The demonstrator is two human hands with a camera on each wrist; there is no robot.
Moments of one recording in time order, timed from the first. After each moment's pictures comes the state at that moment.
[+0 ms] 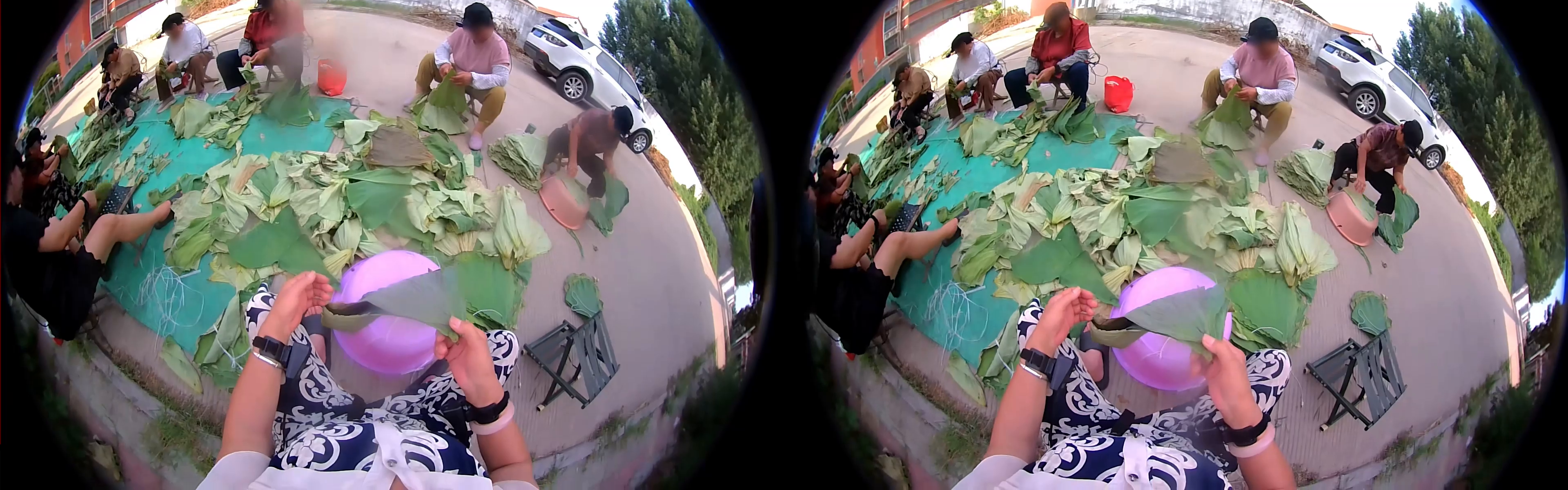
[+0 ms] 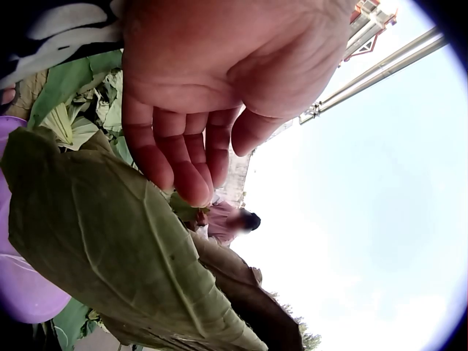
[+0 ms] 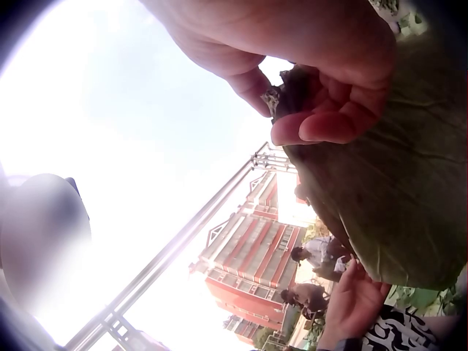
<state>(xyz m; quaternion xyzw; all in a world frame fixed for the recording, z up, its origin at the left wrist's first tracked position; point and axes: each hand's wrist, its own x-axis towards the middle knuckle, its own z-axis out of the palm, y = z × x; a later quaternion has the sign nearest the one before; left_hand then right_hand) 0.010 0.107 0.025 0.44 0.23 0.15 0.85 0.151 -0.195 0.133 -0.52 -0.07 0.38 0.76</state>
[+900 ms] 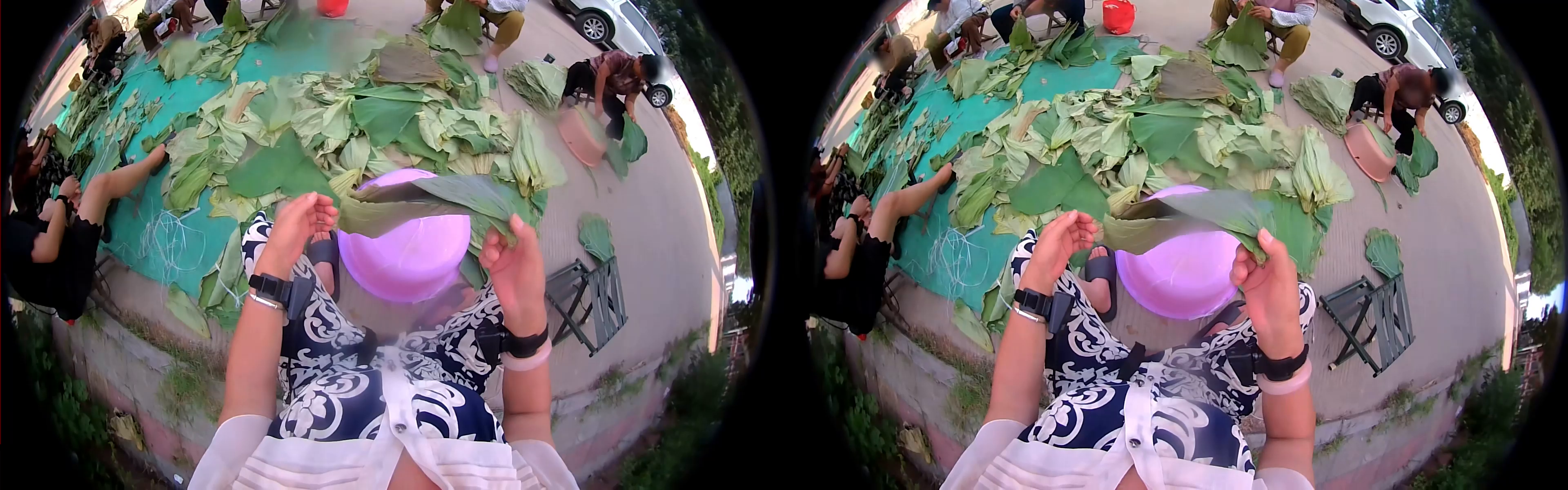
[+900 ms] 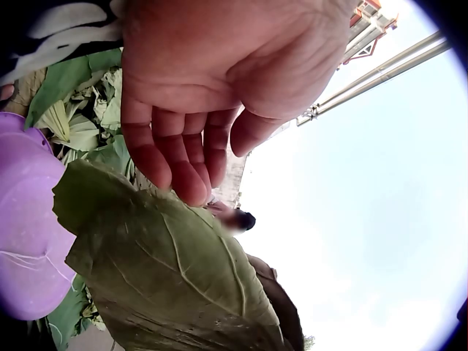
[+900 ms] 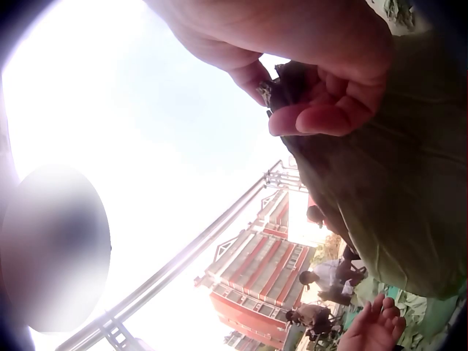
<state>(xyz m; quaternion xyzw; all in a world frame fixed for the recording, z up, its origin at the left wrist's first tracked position) 0.010 0.108 0.024 0.45 0.23 0.17 0.85 0.182 -0.186 0.150 -0.48 -0.06 0.34 0.81</state>
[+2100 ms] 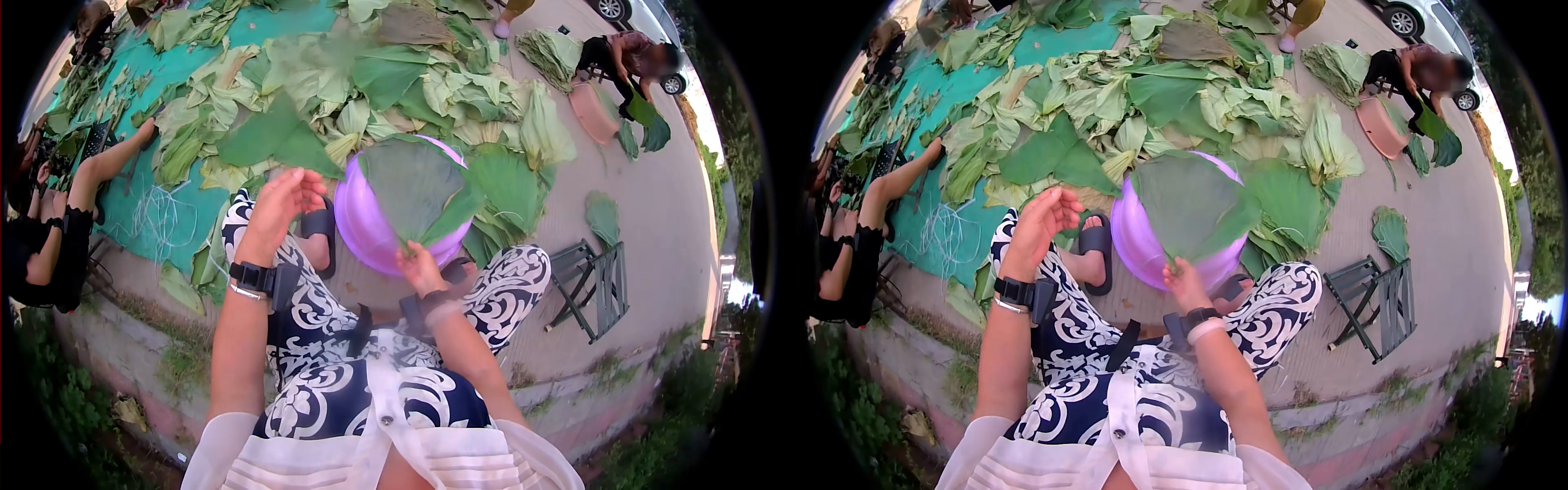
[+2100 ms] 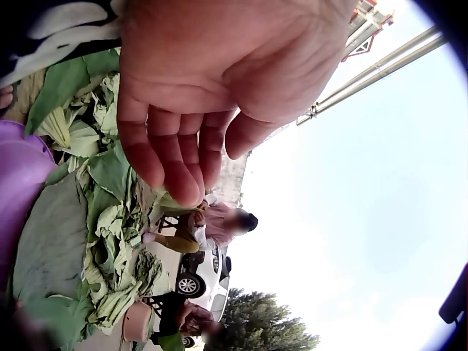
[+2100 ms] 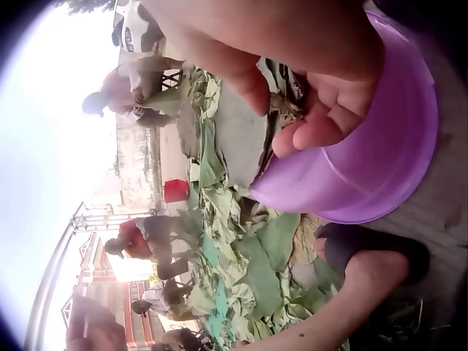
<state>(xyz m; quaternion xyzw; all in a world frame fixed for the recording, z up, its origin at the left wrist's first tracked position) 0.011 0.110 0.021 0.47 0.25 0.16 0.83 0.165 -0.167 -0.180 -0.44 0.24 0.49 0.71</state>
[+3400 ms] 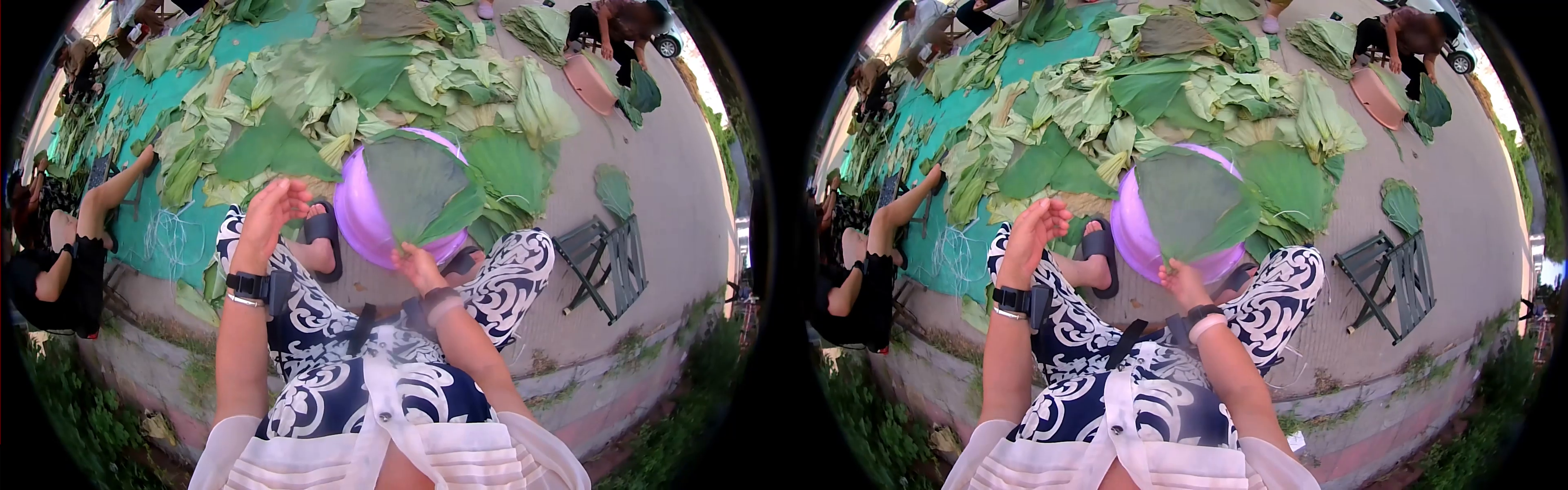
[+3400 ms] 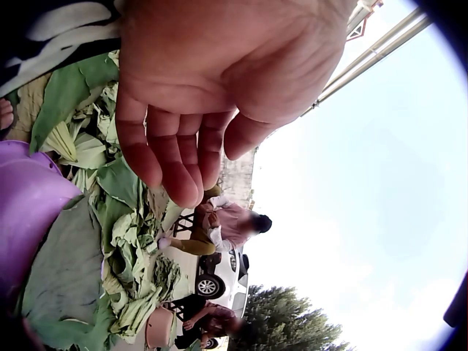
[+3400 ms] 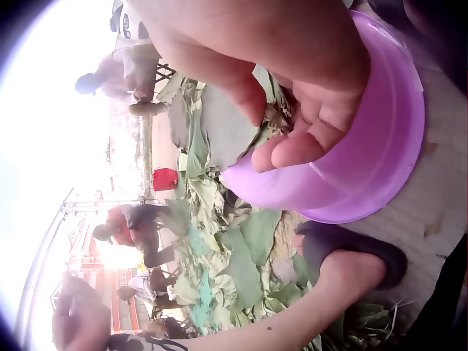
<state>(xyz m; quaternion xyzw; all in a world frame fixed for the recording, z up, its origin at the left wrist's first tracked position) 0.017 0.105 0.019 0.51 0.28 0.14 0.80 0.156 -0.172 -0.174 -0.48 0.21 0.52 0.67</state>
